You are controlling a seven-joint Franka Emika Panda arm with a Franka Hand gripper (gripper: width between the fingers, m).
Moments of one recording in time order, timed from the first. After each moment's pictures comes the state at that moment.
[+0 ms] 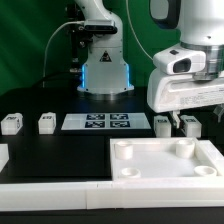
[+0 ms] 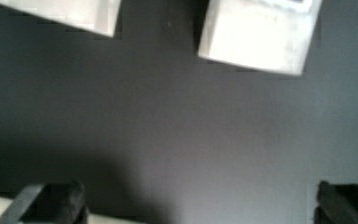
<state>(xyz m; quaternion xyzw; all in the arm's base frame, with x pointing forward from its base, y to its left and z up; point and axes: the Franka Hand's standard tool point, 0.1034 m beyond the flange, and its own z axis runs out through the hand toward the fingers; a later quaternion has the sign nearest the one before) 0.459 0.158 0.039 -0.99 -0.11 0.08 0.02</state>
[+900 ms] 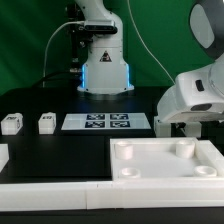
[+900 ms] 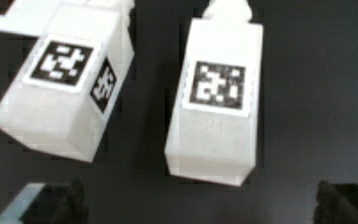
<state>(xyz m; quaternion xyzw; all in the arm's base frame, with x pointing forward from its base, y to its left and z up) 0.438 0.171 0.027 -0.92 -0.07 0.37 -0.03</state>
